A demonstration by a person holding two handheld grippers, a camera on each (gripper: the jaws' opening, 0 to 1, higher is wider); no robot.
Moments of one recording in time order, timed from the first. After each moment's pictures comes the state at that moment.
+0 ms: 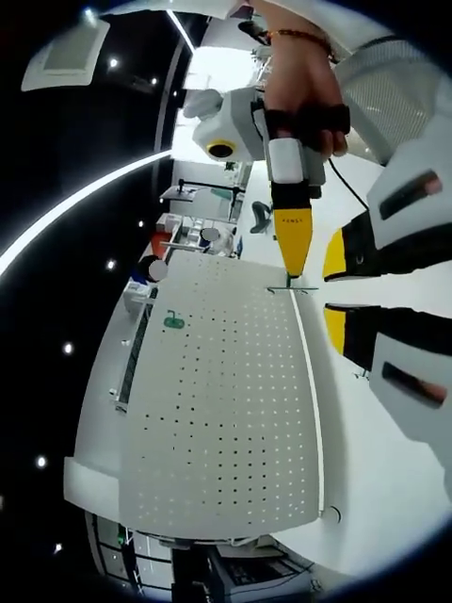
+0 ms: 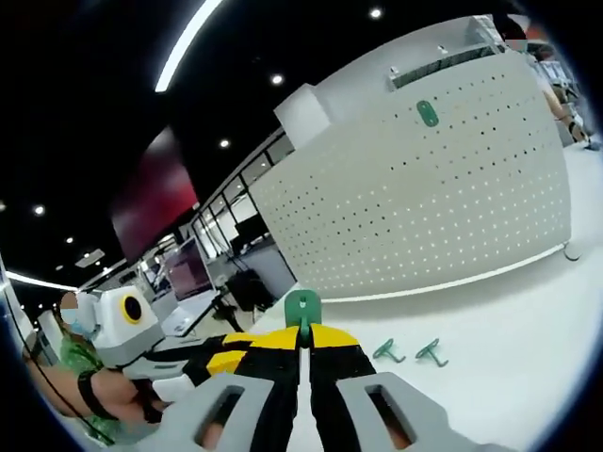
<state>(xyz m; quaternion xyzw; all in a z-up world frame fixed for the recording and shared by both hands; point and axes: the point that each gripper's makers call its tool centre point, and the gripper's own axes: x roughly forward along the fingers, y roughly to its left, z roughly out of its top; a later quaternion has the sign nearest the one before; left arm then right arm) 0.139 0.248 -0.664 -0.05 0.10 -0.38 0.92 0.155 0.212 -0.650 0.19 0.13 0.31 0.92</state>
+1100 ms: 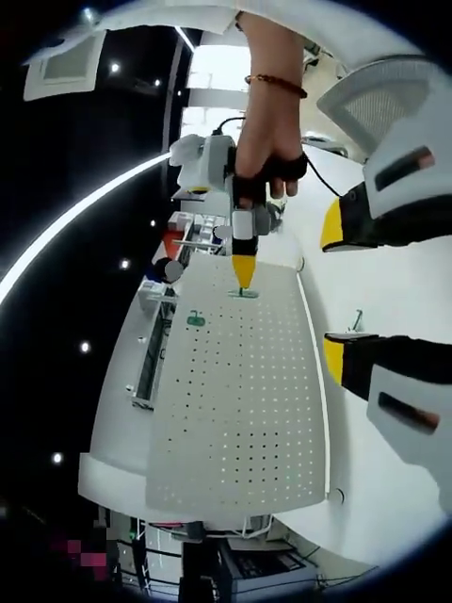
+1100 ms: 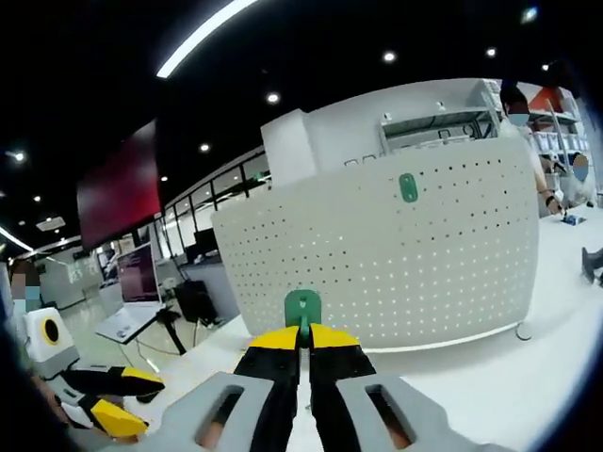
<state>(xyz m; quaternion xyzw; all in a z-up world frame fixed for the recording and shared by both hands) 0.102 0.278 -0.641 -0.05 0.06 -0.37 0.93 0.208 0.166 -0.600 0.10 0.06 0.21 0.97</state>
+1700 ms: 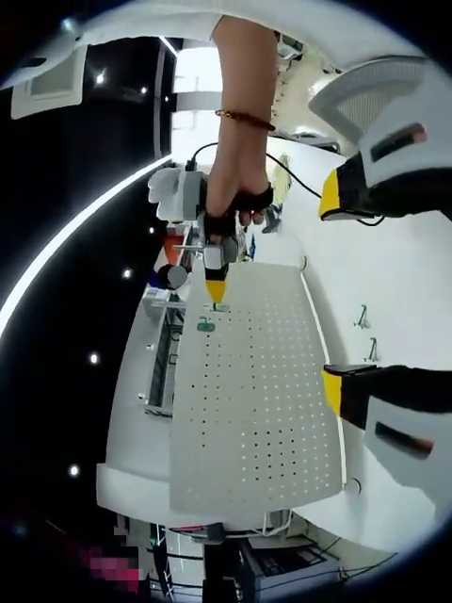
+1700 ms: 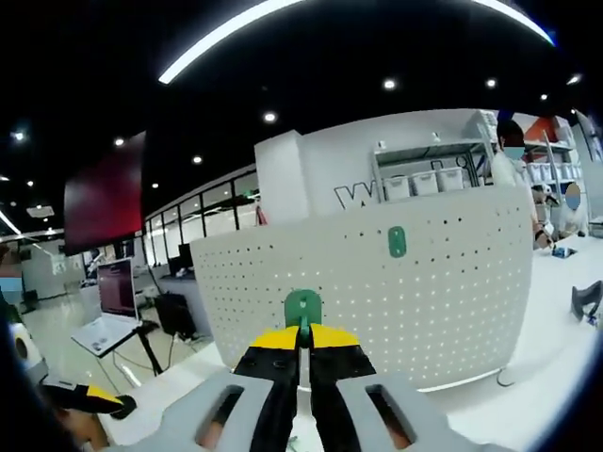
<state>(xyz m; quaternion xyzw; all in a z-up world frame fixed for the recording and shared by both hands) 0.093 0.280 -0.631 -0.02 0.04 -0.37 0.93 0.248 0.151 -0.553 0.07 0.01 0.18 0.98</state>
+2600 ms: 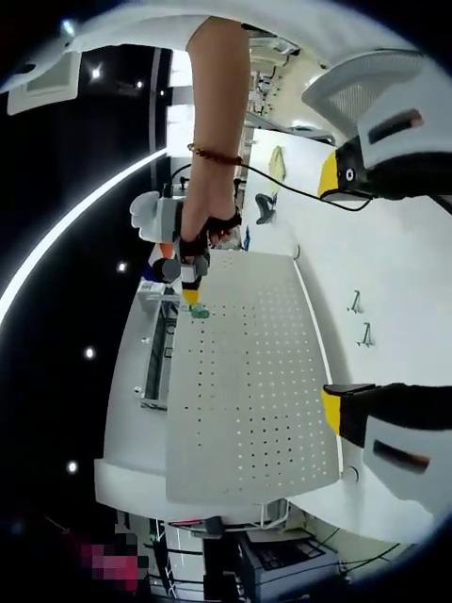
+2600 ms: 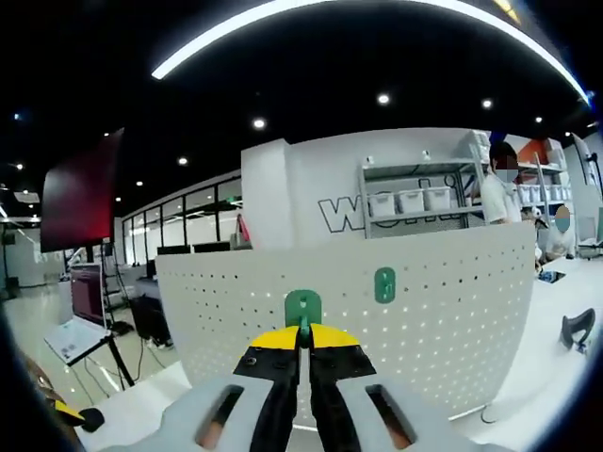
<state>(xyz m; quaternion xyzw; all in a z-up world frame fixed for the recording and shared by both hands) 0.105 0.303 -0.637 -0.02 0.05 -0.35 0.93 0.308 0.139 -0.521 0.04 -0.01 0.13 0.99</state>
